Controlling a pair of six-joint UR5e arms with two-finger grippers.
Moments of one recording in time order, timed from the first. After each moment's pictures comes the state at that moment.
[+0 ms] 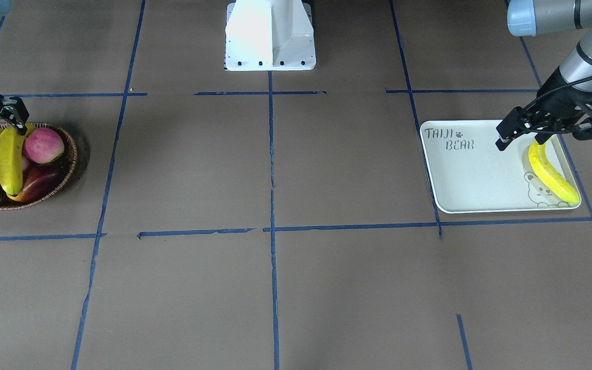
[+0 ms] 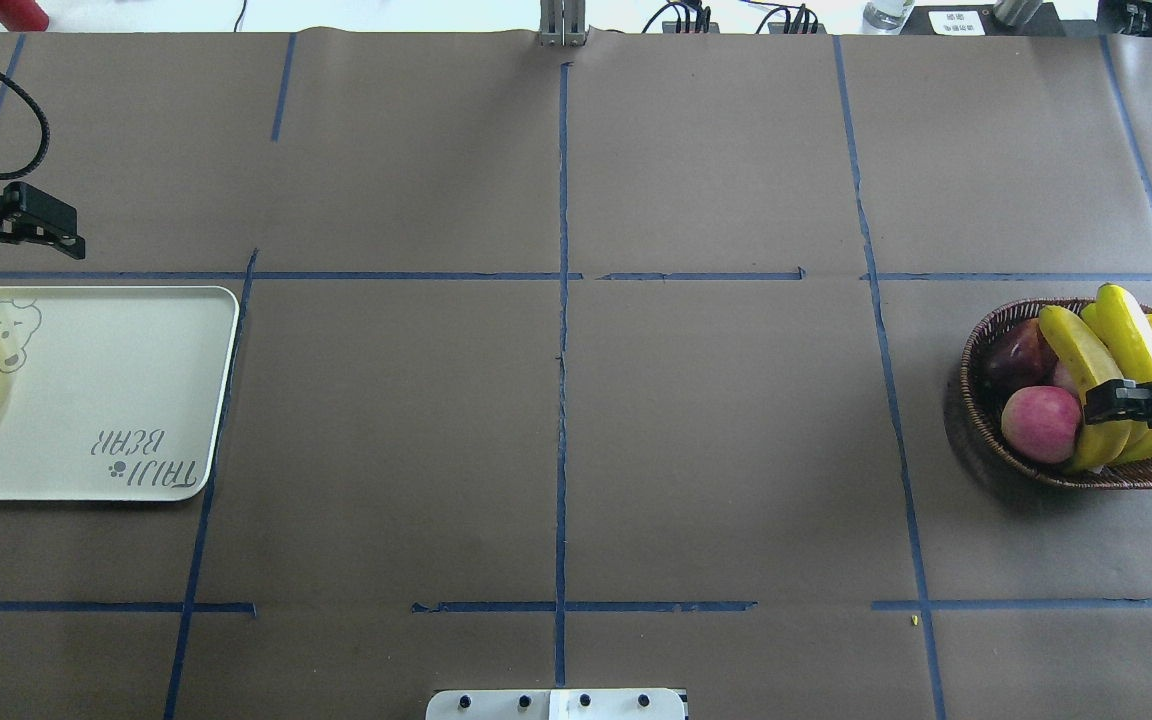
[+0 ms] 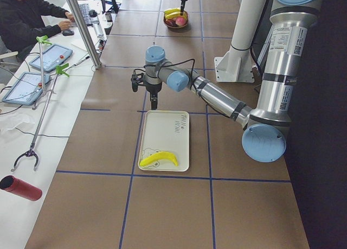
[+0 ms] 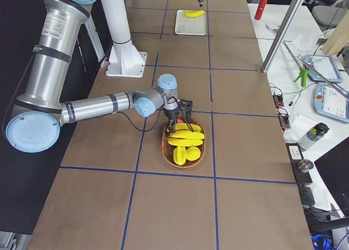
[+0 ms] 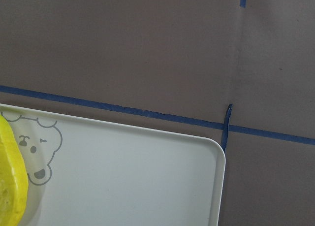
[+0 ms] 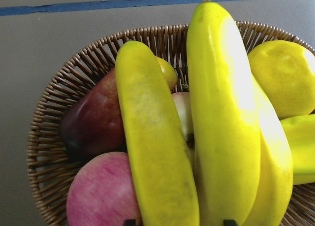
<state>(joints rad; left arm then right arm) -1.09 -1.69 -1.97 -1.66 -2.19 -0.91 0.89 -1.87 2.01 -1.15 2.01 0.95</state>
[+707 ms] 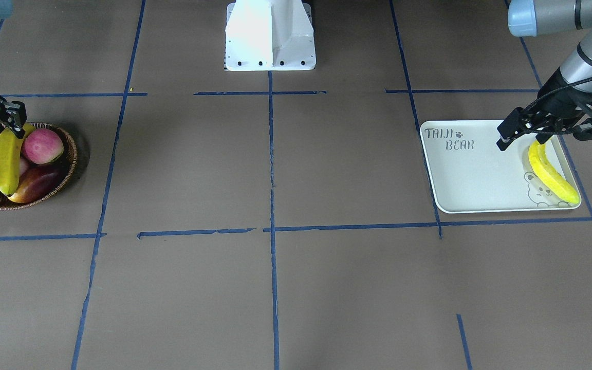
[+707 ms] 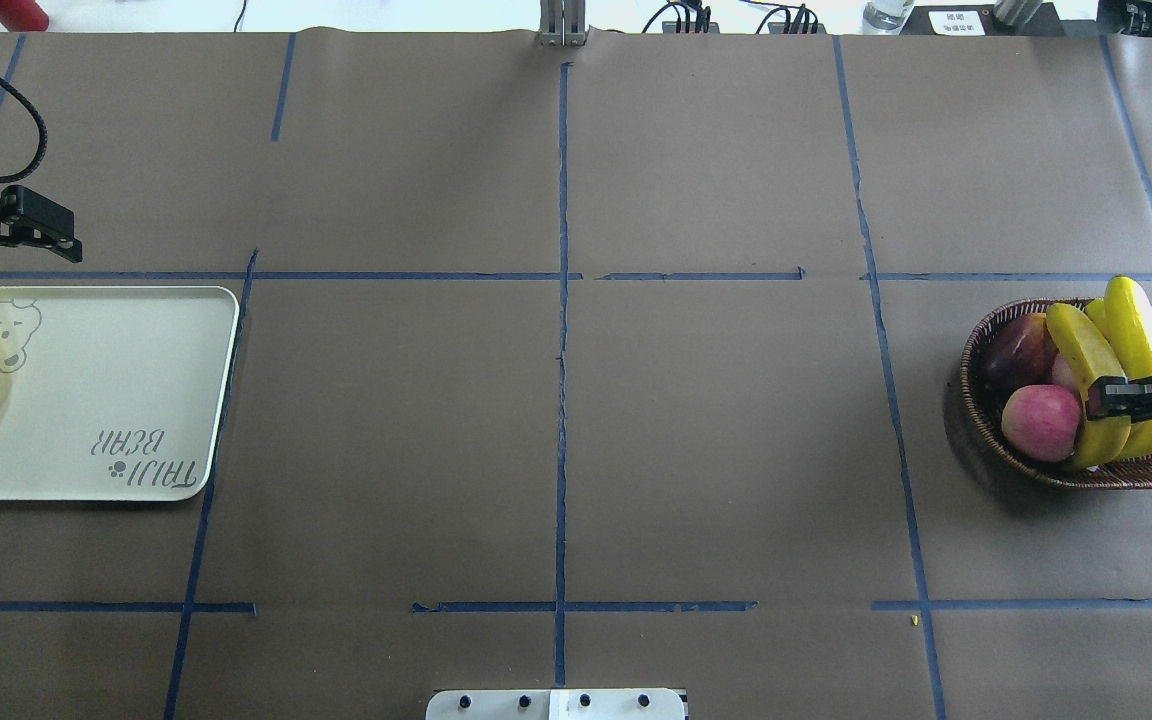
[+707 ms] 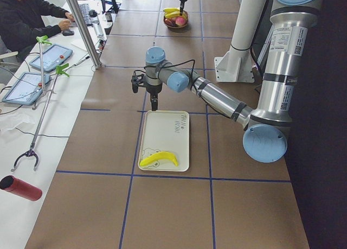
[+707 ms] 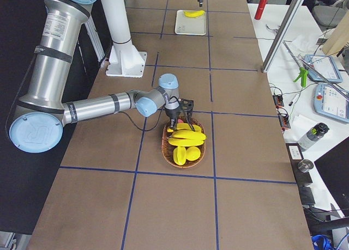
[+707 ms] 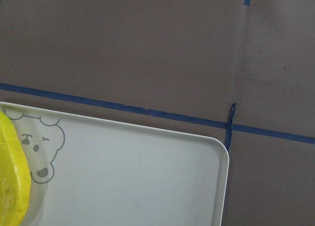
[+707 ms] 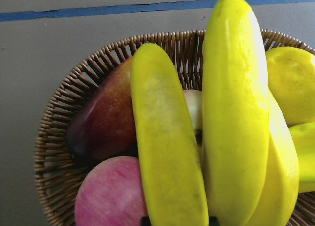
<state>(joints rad) -1.09 -1.68 -1.97 -1.66 -2.19 -0.91 0.89 -1.85 2.01 -1.15 2.01 0.95</state>
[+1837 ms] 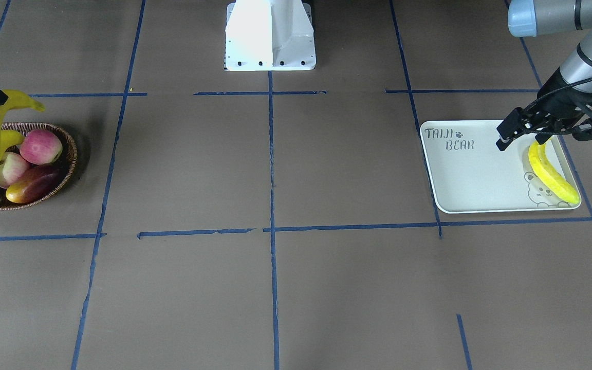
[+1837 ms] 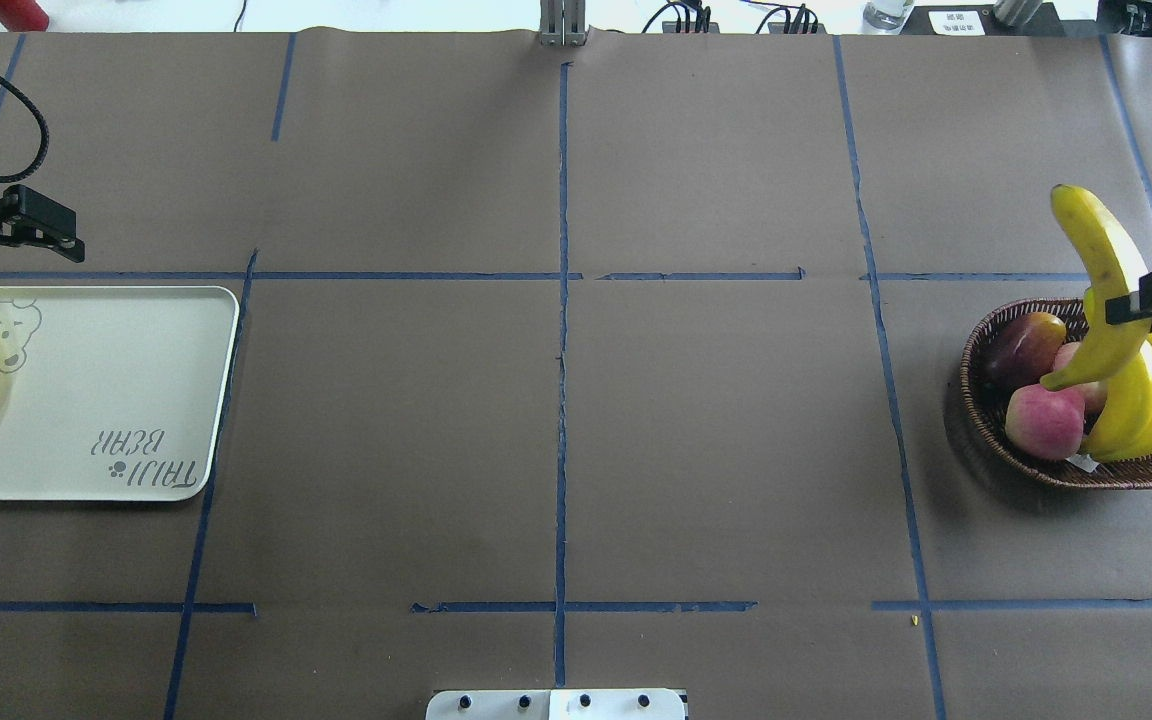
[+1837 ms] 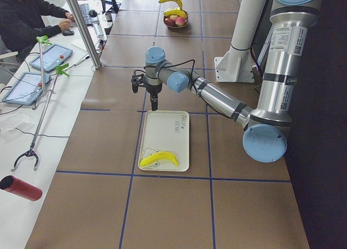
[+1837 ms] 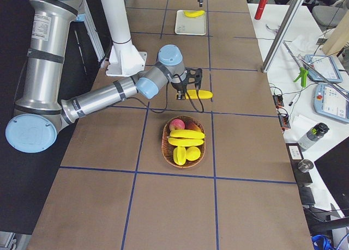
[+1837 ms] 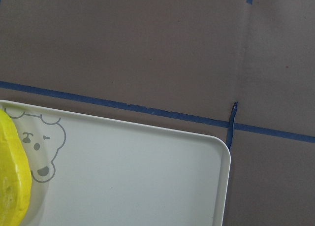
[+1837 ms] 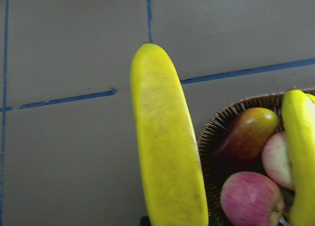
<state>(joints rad) -1.08 -1.69 -1.96 -1.67 -2.19 -0.91 1.15 -1.71 2.16 -1.16 2.36 0.95</state>
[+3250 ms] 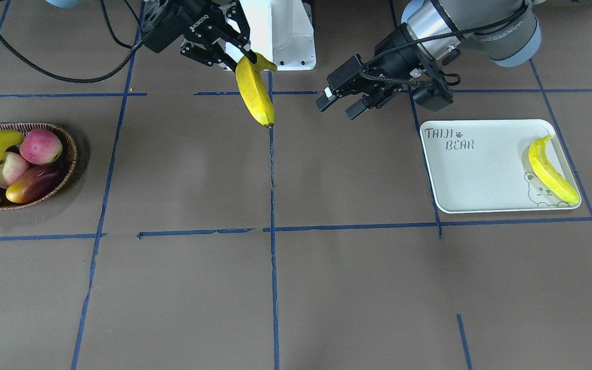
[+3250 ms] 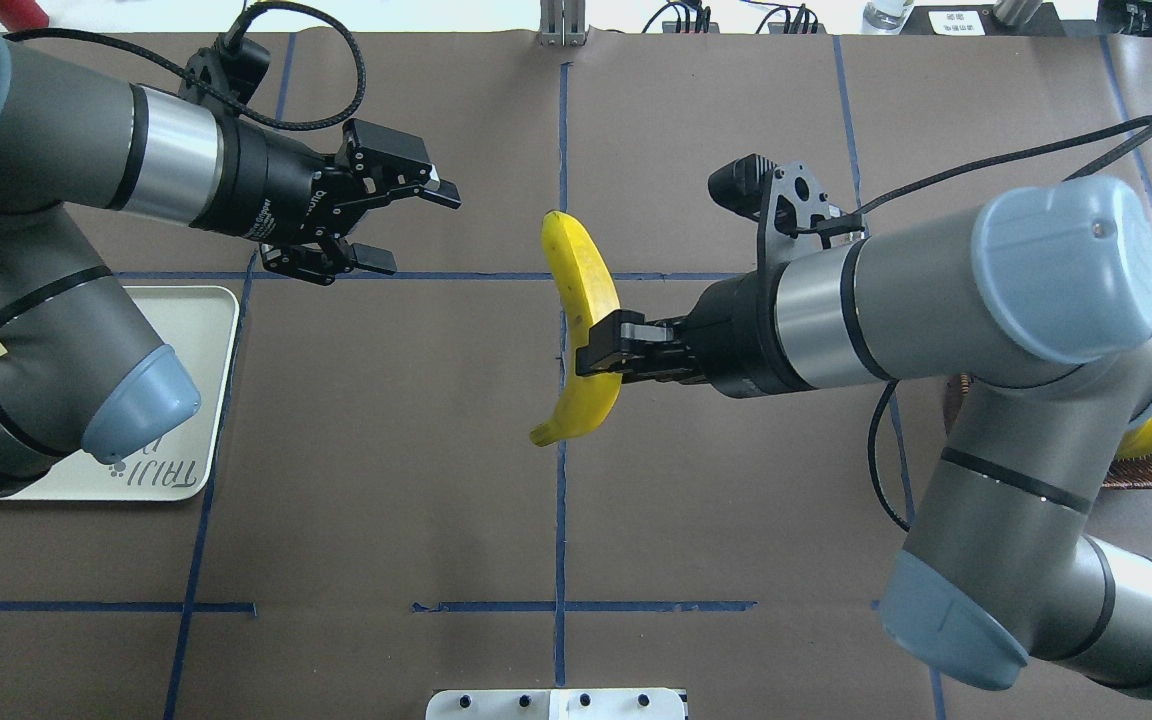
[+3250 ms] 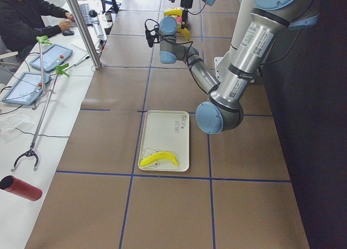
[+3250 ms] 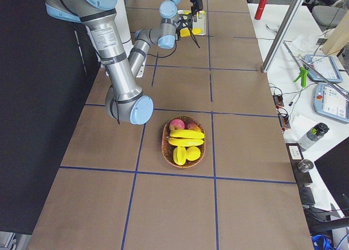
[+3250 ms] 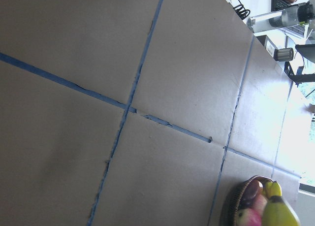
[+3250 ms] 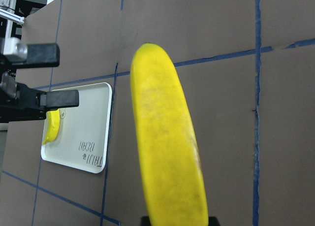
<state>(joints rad) -0.80 -2.07 -1.84 -2.34 -2.18 -1.82 0.54 -1.11 2.11 -1.12 1.95 1.42</state>
